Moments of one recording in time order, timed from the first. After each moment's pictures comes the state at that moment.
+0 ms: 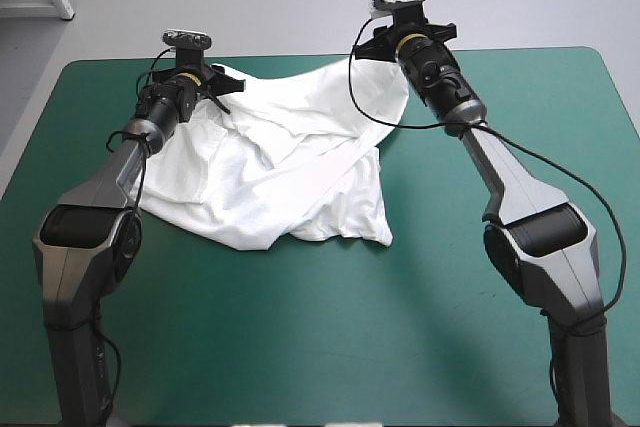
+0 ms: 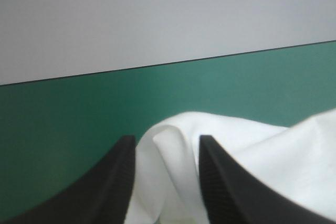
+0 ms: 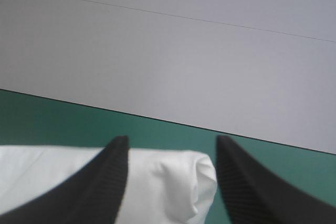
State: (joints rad) left arm -0.11 2.18 -1.86 0.01 0.21 0.06; right arm 0.38 2.20 -2.21 -0.47 0.46 0.38
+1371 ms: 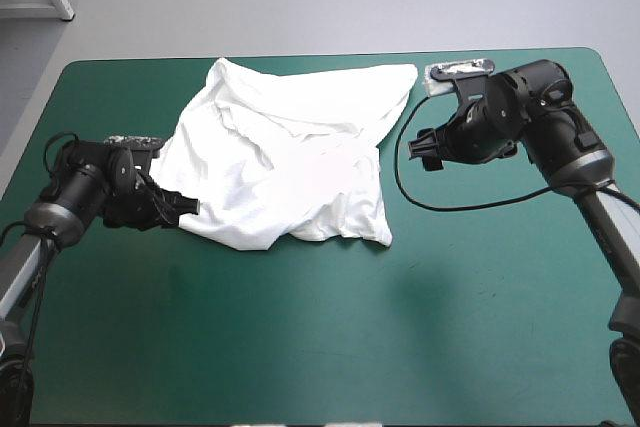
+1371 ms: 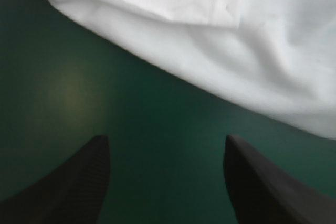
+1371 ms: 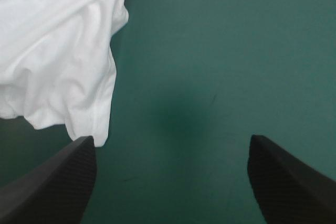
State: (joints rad) left arm -0.11 1.46 -1.15 0.08 1.03 -0.12; right arm 0.37 1.57 -1.67 -0.03 1.24 0.12
